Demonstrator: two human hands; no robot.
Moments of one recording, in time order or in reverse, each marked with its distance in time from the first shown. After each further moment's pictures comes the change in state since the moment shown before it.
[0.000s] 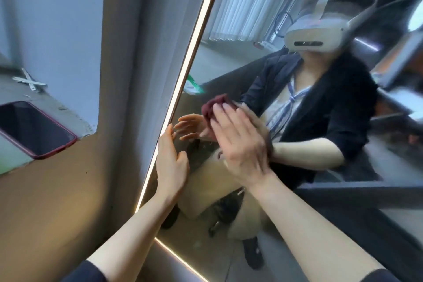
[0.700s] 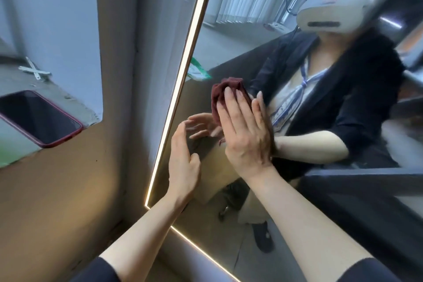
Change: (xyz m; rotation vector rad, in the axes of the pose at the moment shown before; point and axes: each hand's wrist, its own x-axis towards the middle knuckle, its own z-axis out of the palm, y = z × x) left_hand -0.016 -0.019 0.009 0.074 -0.066 -0.001; right_hand -0.015 -0.015 0.021 -0.036 0.031 0.147
